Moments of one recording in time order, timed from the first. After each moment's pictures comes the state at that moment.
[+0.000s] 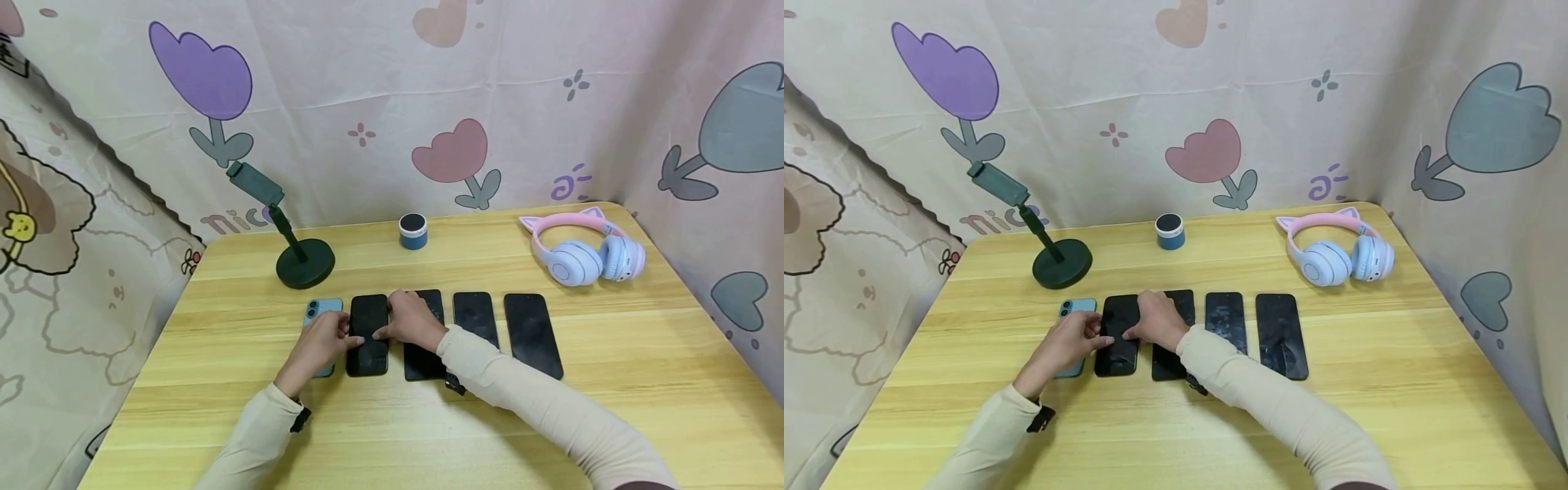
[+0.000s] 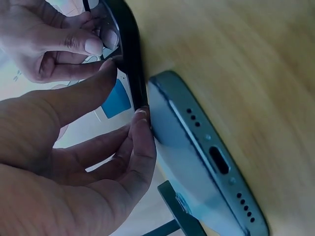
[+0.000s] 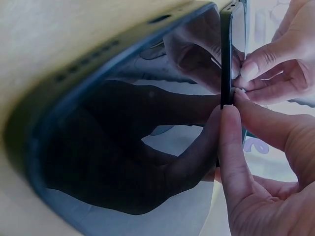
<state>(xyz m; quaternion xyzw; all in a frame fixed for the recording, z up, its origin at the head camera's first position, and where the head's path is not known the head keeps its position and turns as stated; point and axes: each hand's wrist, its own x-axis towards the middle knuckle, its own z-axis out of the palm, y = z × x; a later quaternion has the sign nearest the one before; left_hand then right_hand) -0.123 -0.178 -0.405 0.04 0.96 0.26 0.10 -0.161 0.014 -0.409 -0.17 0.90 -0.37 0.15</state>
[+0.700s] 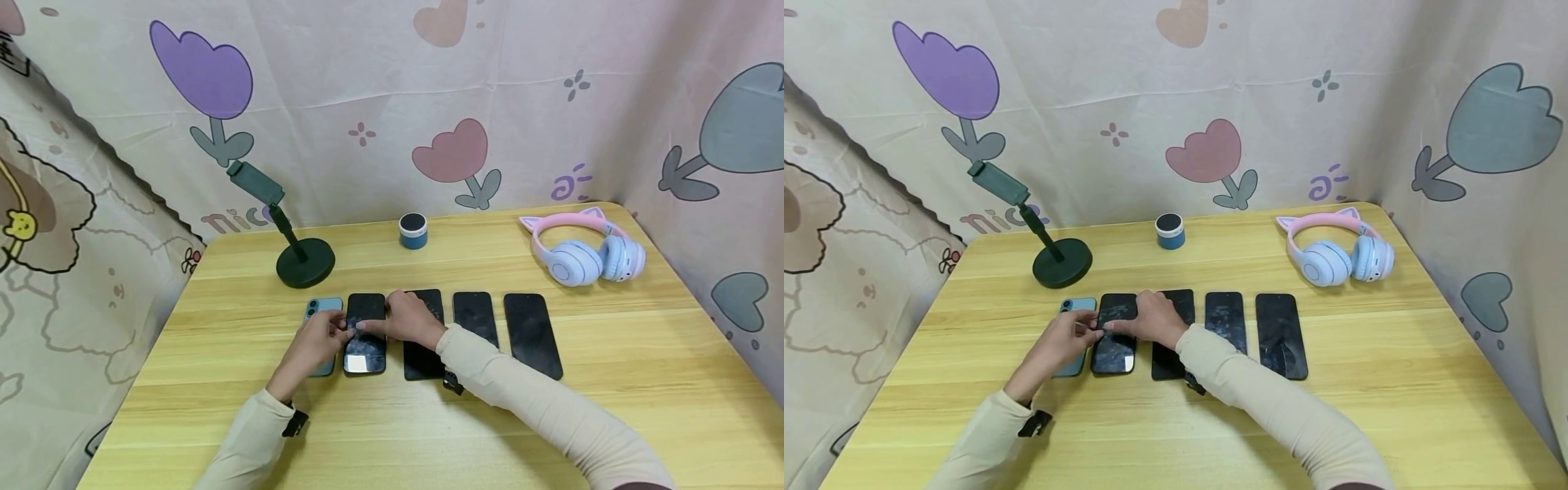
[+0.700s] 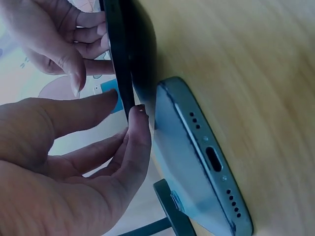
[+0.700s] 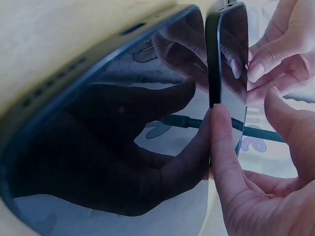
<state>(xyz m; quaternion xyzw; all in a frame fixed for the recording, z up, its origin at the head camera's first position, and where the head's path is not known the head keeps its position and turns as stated) -0.117 -0.186 -0.402 0.02 0.94 0.33 0.09 -0.161 0.014 -0.411 -0.18 0.88 -0.41 0.17</state>
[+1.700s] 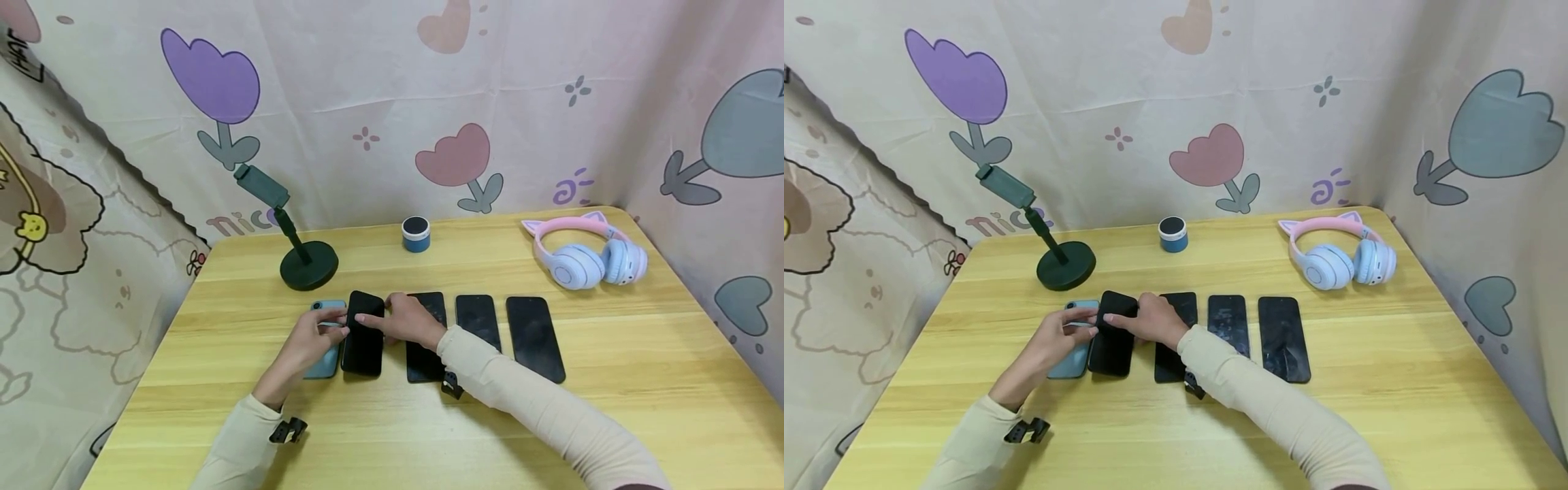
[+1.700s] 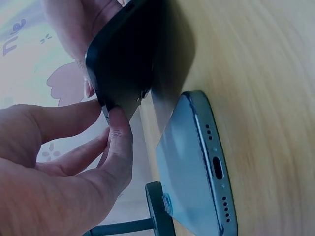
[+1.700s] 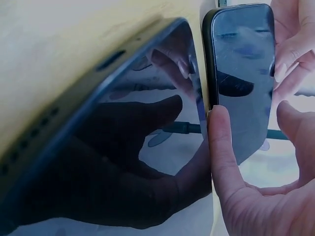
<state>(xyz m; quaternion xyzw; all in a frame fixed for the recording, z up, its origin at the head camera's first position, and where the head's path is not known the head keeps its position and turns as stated) -0.111 -0.200 -0.394 -0.01 0.86 0.49 0.10 -0.163 0.010 -0.411 -0.13 0.85 -0.45 0.22</state>
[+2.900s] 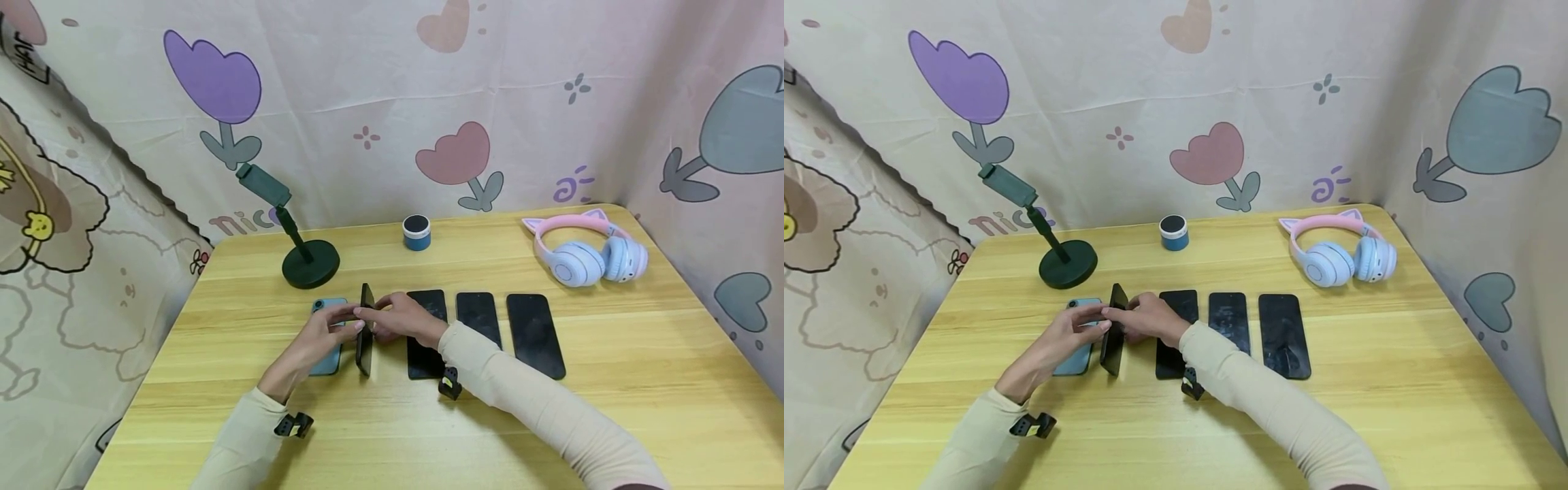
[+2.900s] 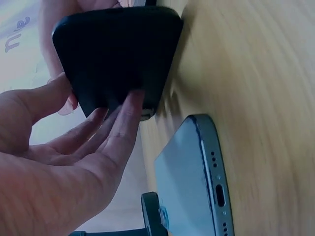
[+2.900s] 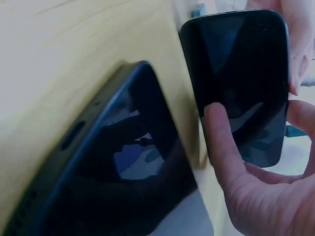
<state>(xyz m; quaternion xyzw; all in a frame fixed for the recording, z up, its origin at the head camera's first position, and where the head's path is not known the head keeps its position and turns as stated) -0.112 -0.195 -0.395 0.02 0.81 0.56 0.18 -0.158 0.009 -0.406 -0.11 0.76 -0.57 0.29</state>
